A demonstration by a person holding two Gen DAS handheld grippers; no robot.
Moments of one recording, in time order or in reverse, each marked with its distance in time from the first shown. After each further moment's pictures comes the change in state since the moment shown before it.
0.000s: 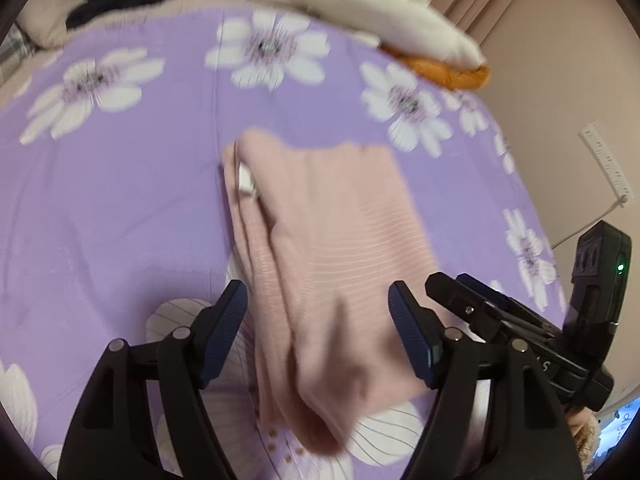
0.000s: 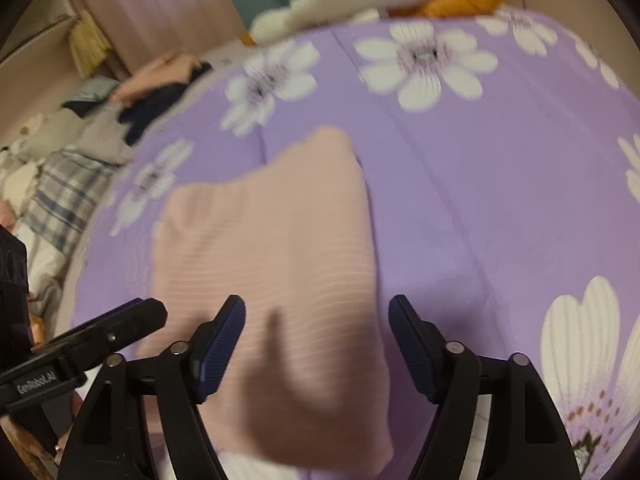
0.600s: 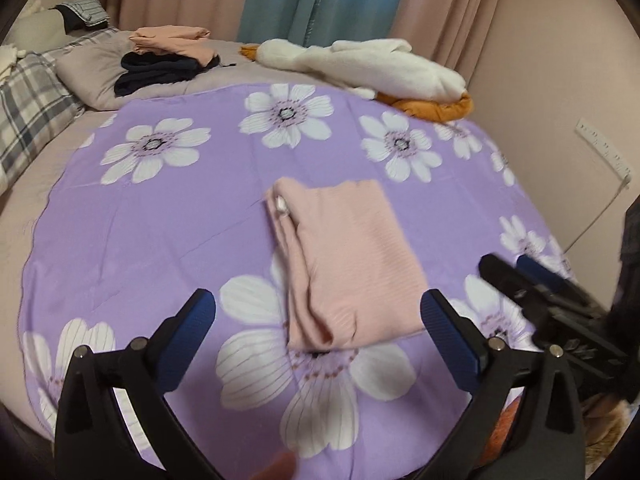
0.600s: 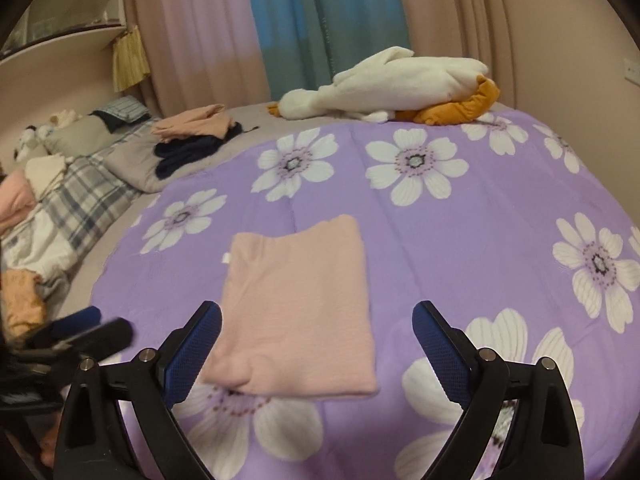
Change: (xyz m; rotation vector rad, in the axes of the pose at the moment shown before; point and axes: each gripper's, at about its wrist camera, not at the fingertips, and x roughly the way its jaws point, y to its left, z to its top) left arm -0.101 -0.029 -0.054 0.087 -0.164 0.152; right arm -0.107 0.043 -0.020 -0.133 -0.232 -0.074
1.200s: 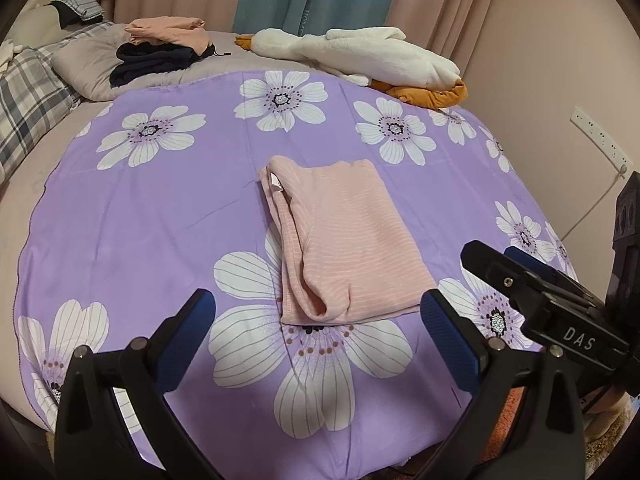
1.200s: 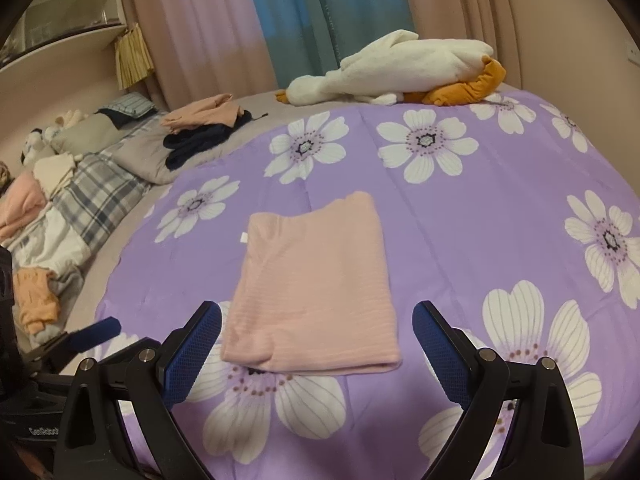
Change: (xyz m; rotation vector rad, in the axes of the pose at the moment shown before) left arm -0.001 0.000 -0.015 0.004 0.031 -0.025; right arm -0.002 0.010 -0.016 0.030 0.041 0.026
